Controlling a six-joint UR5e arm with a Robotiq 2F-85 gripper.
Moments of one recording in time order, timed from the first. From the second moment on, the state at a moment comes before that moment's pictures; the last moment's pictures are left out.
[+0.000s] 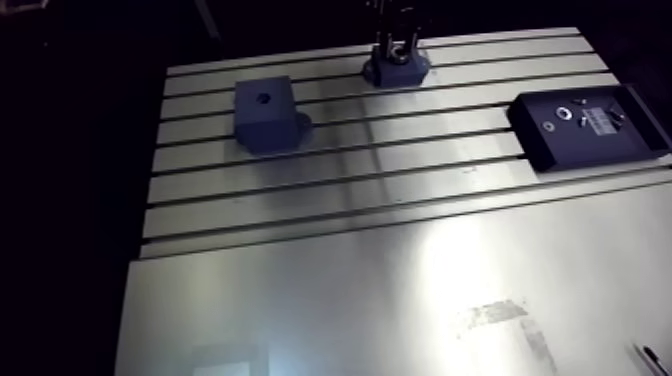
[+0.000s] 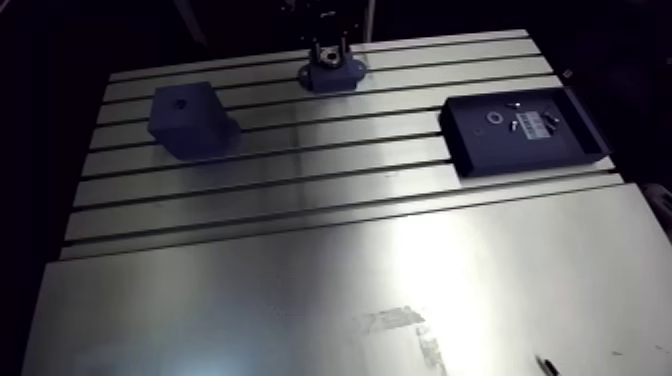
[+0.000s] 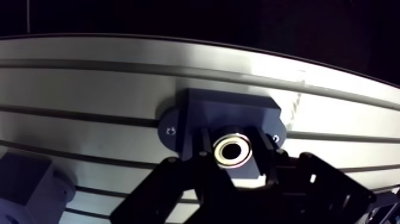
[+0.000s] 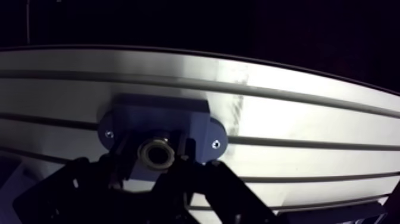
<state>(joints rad) -0.17 -0.90 1.45 -2.03 -1.64 -1.87</state>
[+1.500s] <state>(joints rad) -0.18 -1.00 1.40 -1.95 -1.63 -1.86</state>
